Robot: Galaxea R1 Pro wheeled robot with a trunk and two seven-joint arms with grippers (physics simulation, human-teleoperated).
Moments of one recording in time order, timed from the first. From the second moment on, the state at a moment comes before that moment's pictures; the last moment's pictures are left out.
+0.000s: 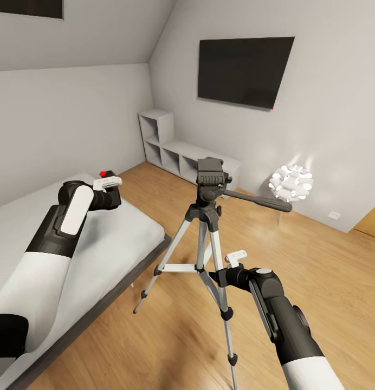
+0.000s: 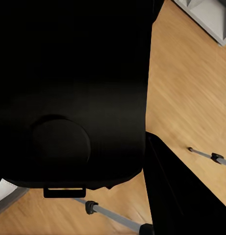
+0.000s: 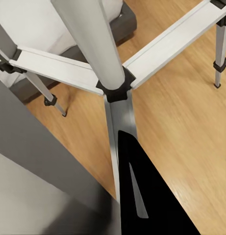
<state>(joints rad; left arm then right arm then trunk) -1.08 0.15 -0.12 -1.18 0.74 1.04 0.55 -0.52 0.07 0.06 -1.29 0.21 0.77 0.46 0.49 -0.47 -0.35</state>
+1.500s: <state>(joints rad) -1.60 0.02 -0.44 -1.28 1.43 1.03 0.61 -0.52 0.06 0.06 -1.29 0.22 0.76 0.46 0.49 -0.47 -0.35</state>
